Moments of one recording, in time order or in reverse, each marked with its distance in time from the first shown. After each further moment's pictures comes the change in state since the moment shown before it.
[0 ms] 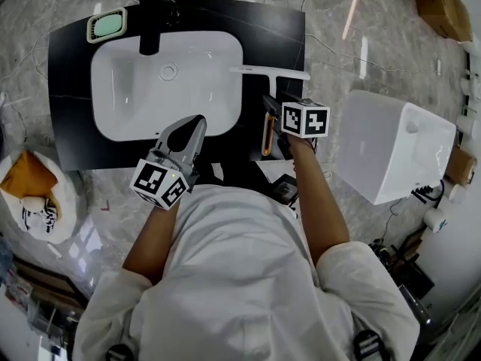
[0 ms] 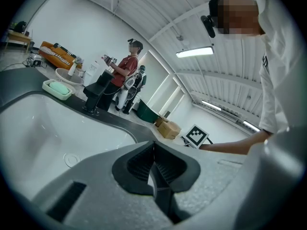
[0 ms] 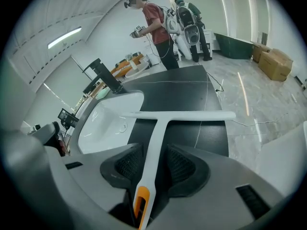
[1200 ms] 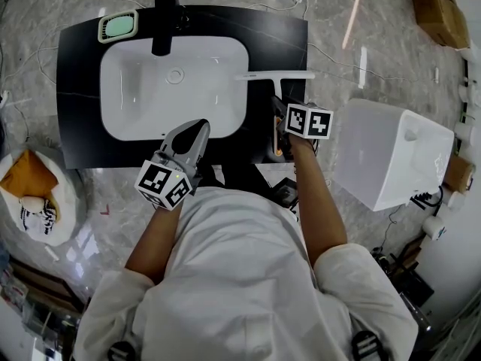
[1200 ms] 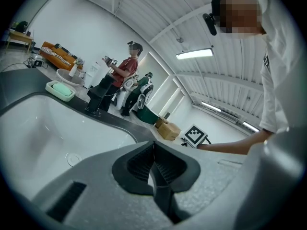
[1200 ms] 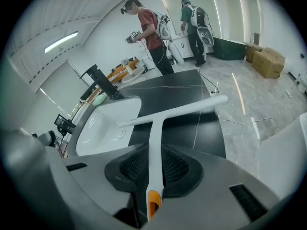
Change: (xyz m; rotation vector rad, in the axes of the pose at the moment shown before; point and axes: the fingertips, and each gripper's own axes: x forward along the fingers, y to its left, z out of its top) left arm -0.015 0.000 0.000 -0.003 -0.017 -0.001; right arm -0.005 -0.004 0.005 0.049 -0.048 -0.043
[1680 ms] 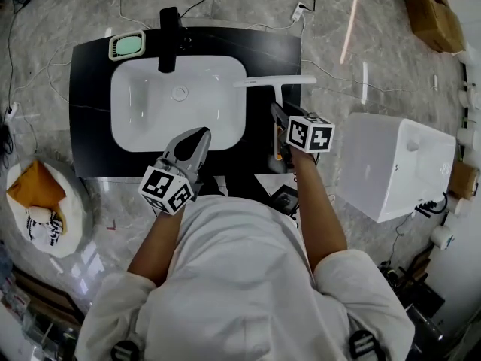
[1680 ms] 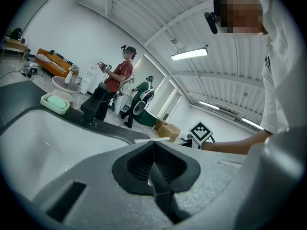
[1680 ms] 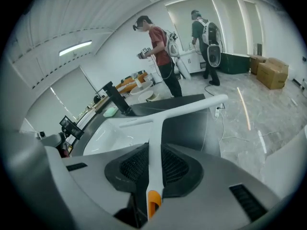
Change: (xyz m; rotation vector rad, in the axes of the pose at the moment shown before) left arm -0.002 -0.013 0.027 0.065 -0.025 -0.010; right arm -0.038 0.026 0.043 -0.076 -0.170 0.065
